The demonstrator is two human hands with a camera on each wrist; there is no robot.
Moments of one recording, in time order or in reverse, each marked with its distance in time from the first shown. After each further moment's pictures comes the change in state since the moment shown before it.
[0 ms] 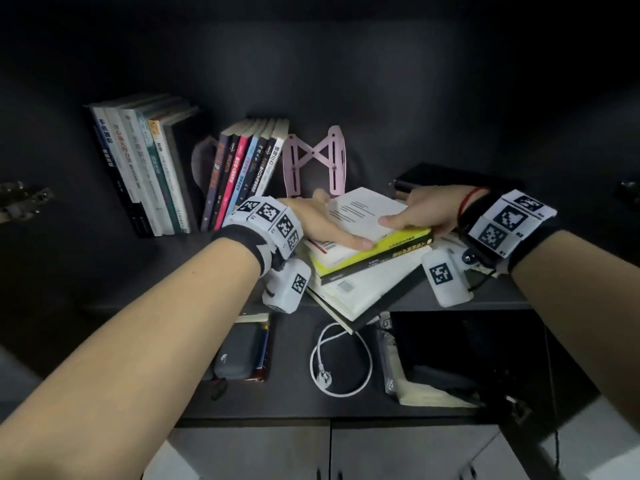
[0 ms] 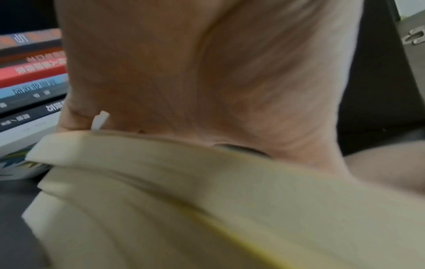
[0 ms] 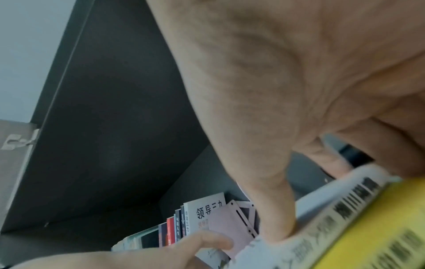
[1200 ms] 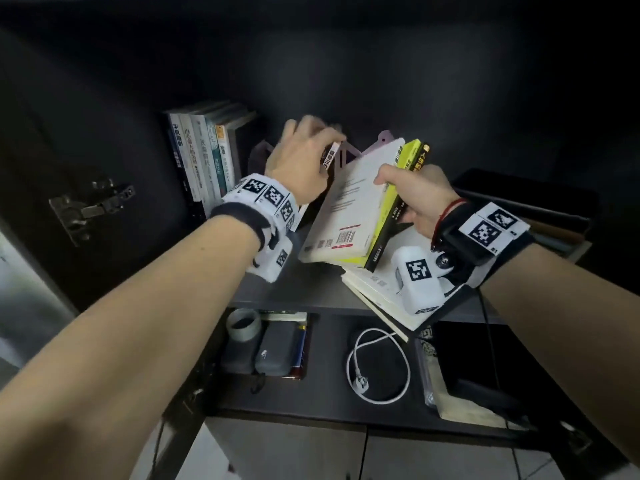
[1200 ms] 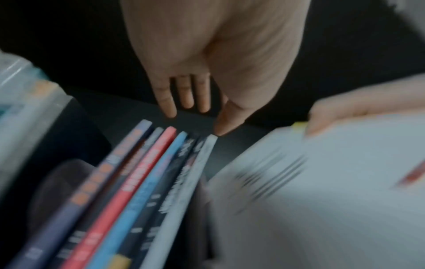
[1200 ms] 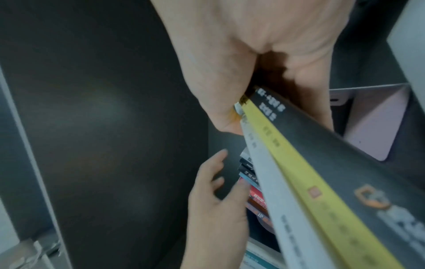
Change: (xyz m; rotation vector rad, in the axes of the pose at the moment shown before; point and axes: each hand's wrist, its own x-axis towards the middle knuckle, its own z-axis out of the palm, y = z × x) left_hand -0.009 -0.085 -0.049 0.134 0.956 0.204; right_hand -0.011 -0.108 0.037 1.230 0.337 -0.148
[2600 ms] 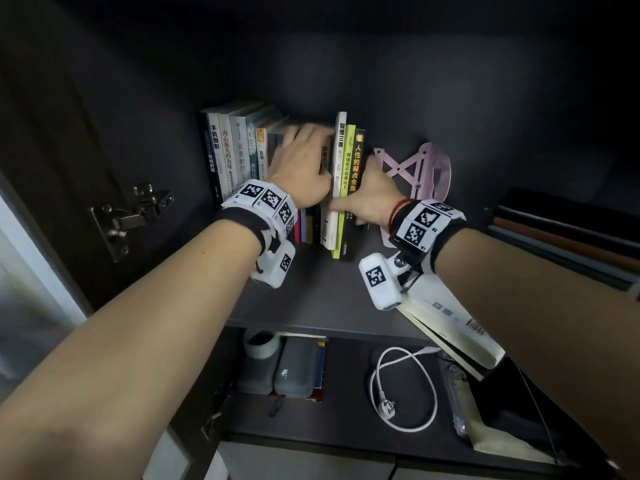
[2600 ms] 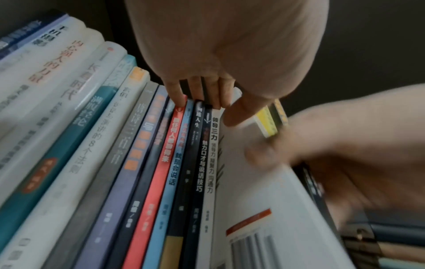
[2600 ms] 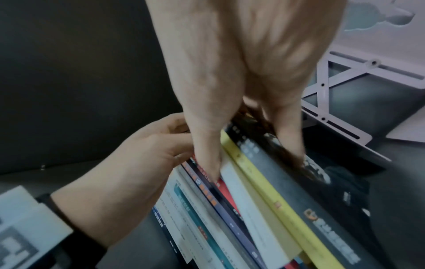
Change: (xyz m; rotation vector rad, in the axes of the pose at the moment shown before) left_hand 0.003 -0.090 -0.004 -0.175 0.001 -0.065; right_hand 0.059 0.010 0.134 -0.605 -0.161 -0.327
